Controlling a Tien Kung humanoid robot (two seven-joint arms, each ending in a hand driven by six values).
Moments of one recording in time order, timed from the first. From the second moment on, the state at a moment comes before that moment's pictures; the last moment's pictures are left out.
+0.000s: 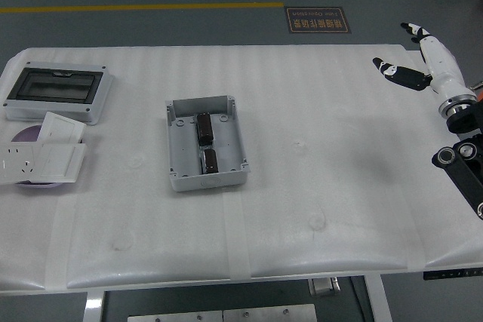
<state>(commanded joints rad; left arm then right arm) 0.03 0.18 -0.64 -0.18 0.78 -0.14 0.43 0.40 -0.46 1.22 1.24 -1.75 -0.25 -0.12</state>
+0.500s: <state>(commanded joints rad) 0.02 0.19 -0.61 -0.18 0.73 -0.15 0.42 0.34 -0.49 1.30 1.31 -1.76 -0.25 -0.12</state>
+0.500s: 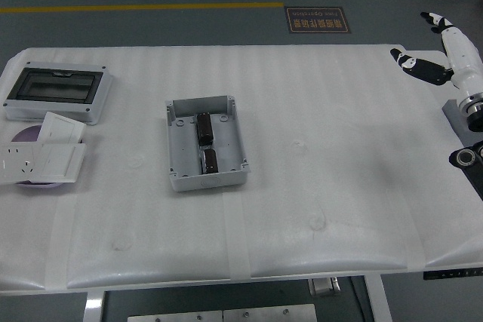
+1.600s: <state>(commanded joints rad) 0.01 0.16 -0.72 -0.18 0.82 -0.18 0.46 0.30 -0.46 1.28 1.35 -1.74 -0.26 -0.14</state>
